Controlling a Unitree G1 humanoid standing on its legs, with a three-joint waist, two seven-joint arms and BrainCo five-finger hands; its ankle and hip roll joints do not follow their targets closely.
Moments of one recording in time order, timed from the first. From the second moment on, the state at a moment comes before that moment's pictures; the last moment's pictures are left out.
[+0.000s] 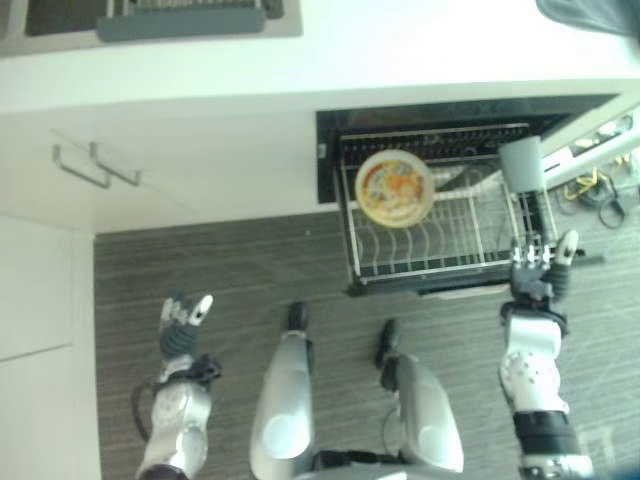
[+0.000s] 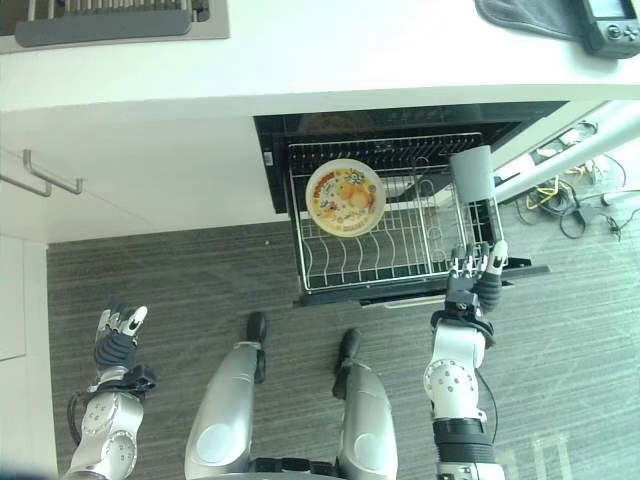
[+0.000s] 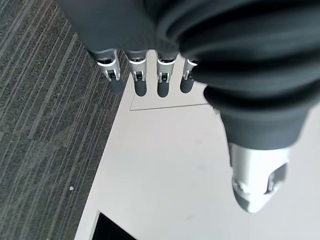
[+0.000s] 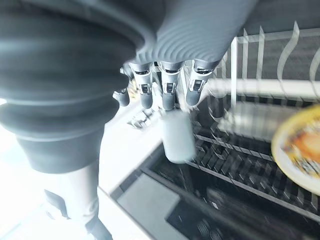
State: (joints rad) left arm 0.13 0.37 -0.04 0.44 -0.72 -0.43 0.22; right arm -0.08 -0.18 -0.09 -0.01 1.20 -0.38 -0.43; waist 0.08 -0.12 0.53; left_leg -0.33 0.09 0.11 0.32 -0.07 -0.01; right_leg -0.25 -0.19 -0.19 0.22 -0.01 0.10
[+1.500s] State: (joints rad) left arm 0.12 0.33 -0.20 0.62 -0.77 -0.42 0.14; right arm -0.58 -0.50 -0.20 1.26 1.57 0.03 -0.42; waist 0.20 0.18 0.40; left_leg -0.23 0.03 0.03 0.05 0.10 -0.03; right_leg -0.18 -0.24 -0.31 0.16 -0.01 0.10
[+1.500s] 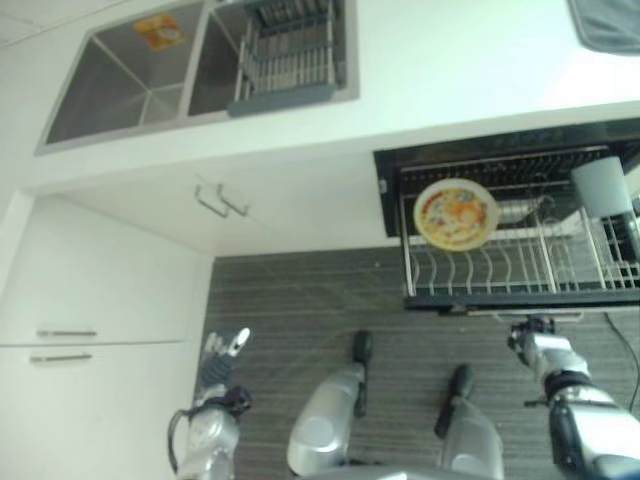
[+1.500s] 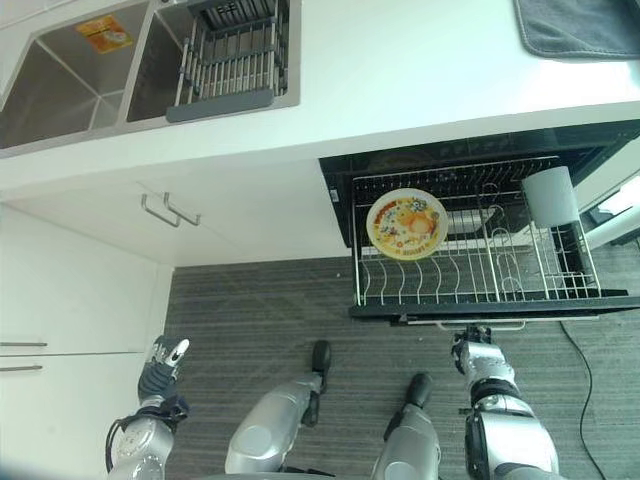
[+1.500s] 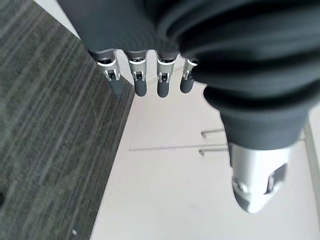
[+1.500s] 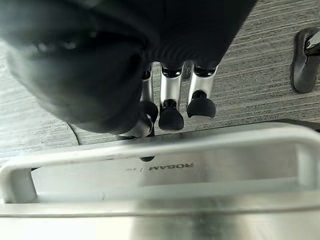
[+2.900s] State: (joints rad) left arm 0.21 0.46 -0.08 0.59 -0.71 -0.22 -0.04; right arm -1.23 -0.91 0.07 1.53 1.04 0.40 -0.45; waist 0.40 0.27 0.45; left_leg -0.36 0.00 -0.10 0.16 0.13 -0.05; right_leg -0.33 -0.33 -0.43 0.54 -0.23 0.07
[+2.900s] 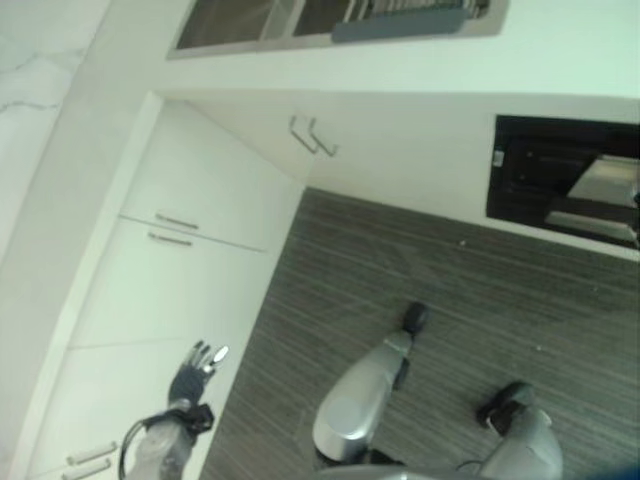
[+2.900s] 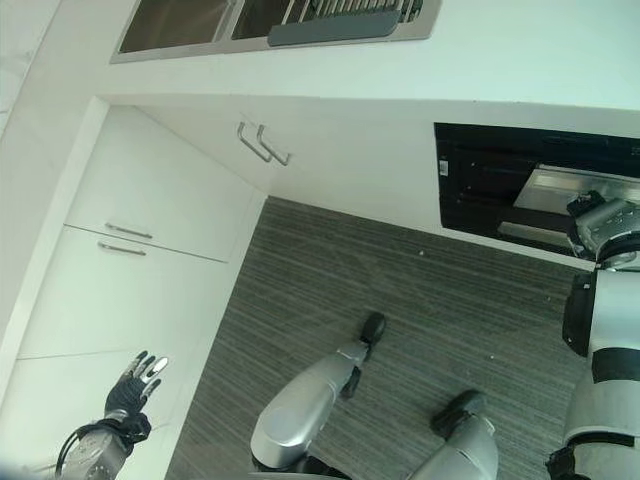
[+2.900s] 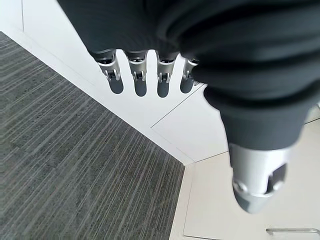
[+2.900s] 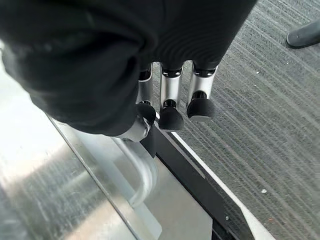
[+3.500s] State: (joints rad) left arm 0.19 0.49 -0.02 0.39 -0.68 -0.34 -0.05; right arm -0.47 -0.75 0.02 0.58 0.60 0.16 -0.18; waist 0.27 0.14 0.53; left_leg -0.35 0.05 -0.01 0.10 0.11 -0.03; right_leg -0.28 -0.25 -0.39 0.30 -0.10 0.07
